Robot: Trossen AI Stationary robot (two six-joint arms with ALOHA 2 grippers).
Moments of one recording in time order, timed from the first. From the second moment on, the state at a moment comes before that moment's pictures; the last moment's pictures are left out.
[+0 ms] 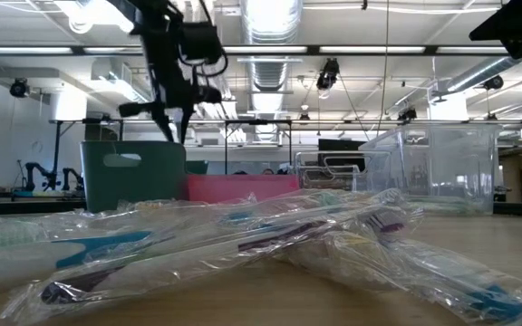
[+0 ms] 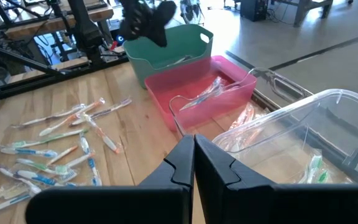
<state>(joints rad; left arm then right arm) 0.45 1.53 1.23 -0.90 -0.35 1.52 0.48 0.24 0.81 -1.06 0.76 0.52</state>
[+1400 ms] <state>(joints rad) -0.28 1.59 1.22 -0.78 -0.30 0.35 0.48 0.24 0.81 -1.06 0.76 0.52</state>
